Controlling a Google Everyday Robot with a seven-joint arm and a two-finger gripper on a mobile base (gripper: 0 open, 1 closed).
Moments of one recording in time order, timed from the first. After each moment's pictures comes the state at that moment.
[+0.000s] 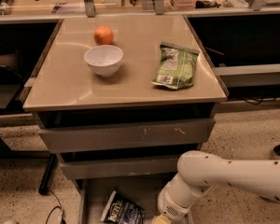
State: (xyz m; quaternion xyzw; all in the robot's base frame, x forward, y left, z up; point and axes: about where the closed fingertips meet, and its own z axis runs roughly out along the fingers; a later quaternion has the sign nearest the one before) arm 0.308 -0.043 0.525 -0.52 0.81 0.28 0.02
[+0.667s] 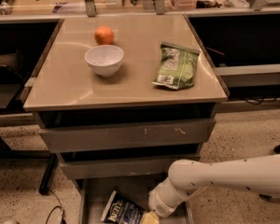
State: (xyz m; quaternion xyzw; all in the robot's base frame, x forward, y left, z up) arm 0.341 -0.016 0.450 -0.50 0.81 0.30 0.06
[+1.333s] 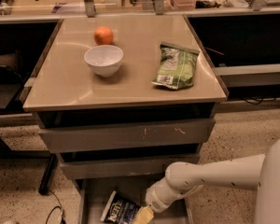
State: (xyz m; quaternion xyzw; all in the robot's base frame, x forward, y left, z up) arm 0.379 0.000 0.390 -0.48 0.82 0.31 0.09
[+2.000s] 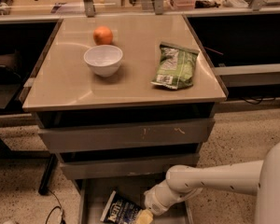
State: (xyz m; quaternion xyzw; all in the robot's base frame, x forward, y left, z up) arm 0.375 0.008 0.375 -0.48 0.81 0.34 0.10
